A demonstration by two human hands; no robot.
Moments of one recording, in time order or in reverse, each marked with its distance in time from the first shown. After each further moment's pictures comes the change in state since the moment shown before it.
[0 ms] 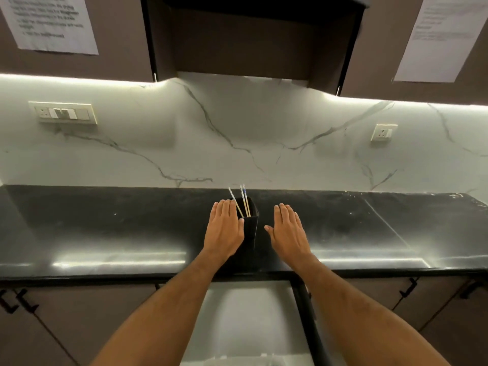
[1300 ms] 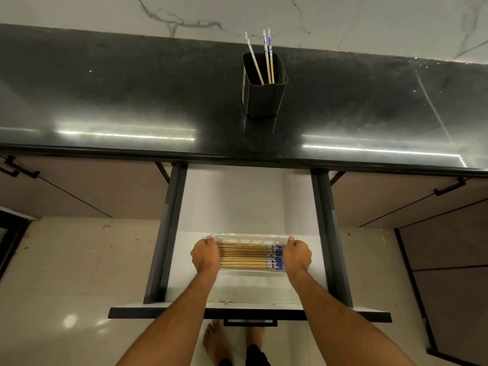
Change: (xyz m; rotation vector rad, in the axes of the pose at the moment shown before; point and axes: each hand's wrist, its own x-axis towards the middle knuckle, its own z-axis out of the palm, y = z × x) left_hand -0.321 -0.039 0.175 -0.508 -0.382 -1.388; right_hand -0.268 -0.026 0.220 0.608 -0.536 1.057
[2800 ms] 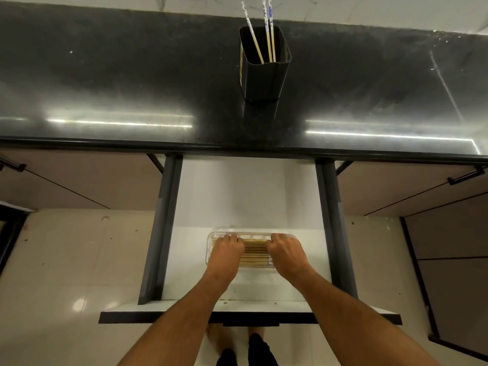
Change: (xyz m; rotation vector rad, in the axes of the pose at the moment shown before) left_hand -0.011 -0.008 0.030 1.124 -0.254 0.939; right_hand 0.008 0.006 0.008 -1.043 -0.228 -1.038
